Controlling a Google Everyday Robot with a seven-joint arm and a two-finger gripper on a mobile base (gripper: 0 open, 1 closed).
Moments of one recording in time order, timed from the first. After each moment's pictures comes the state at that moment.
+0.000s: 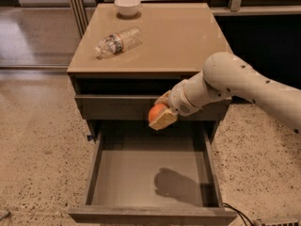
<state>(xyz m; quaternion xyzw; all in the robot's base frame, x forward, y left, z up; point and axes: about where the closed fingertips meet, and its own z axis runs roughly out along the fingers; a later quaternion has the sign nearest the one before) 0.572 -0.035 0.741 -0.58 0.73 0.18 0.31</state>
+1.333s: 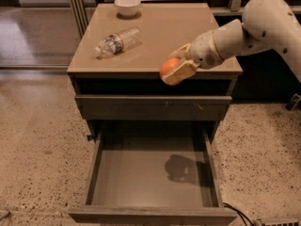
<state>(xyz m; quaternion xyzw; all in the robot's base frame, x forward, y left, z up) 0.636 -0.077 0.867 -0.57 0.69 0.24 0.38</state>
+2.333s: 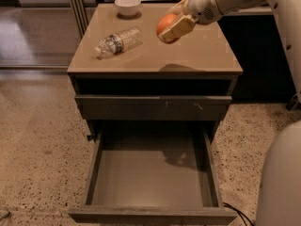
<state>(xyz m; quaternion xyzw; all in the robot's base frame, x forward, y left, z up) 0.707 -0.072 0.965 -0.59 0.65 0.20 0.43</state>
